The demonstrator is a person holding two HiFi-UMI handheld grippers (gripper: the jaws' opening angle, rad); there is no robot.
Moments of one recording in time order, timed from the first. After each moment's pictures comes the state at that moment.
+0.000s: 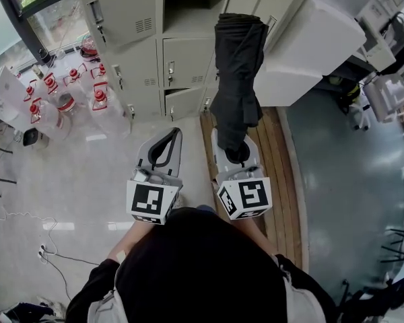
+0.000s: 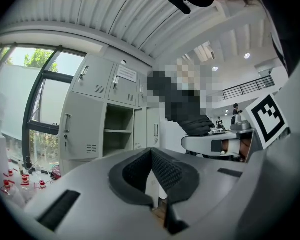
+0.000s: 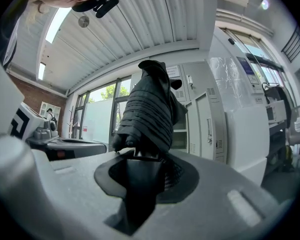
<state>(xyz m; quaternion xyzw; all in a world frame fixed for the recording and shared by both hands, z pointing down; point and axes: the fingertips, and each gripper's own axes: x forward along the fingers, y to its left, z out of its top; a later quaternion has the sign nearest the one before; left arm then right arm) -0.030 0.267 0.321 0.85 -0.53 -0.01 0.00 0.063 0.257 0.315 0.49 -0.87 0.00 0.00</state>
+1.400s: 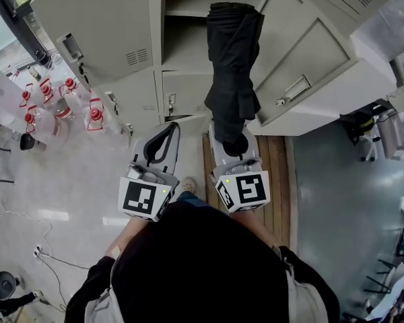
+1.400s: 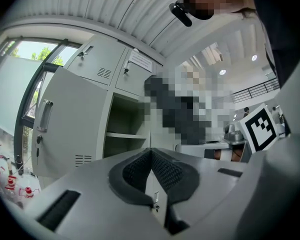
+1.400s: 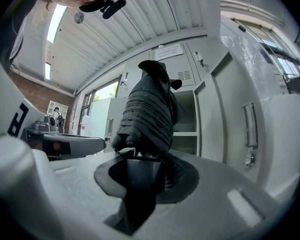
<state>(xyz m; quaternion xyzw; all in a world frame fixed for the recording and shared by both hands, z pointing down) -0.045 0.020 0.313 0.83 -0.55 -0.04 0.02 0.039 -0.007 0.314 0.43 -0.90 -0.03 0.01</state>
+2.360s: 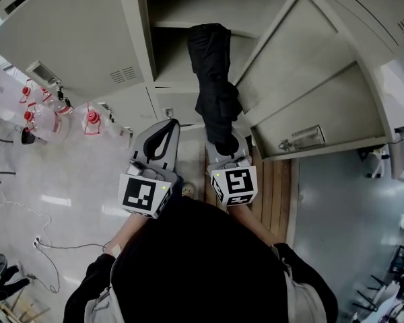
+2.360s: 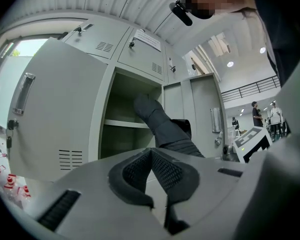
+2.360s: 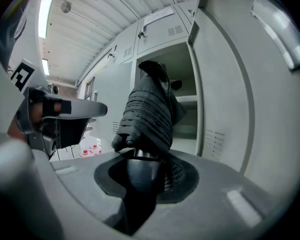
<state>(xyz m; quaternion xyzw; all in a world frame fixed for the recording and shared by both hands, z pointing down) -0.041 -0.109 0.346 0.81 -0.59 -0.01 0.04 0.042 -0.138 0.417 0.40 -0.91 0.03 0.09</state>
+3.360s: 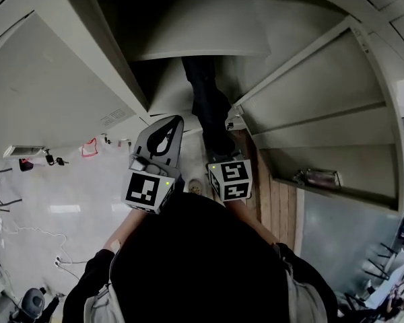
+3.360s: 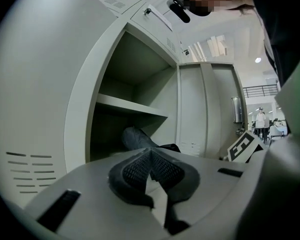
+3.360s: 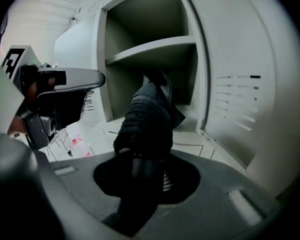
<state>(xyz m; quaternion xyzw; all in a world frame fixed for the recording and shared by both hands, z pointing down) -0.058 -0.228 0.381 0.86 -0.50 0.02 0.08 0.021 -0.224 0.502 0.45 -0.85 0.17 0.22</state>
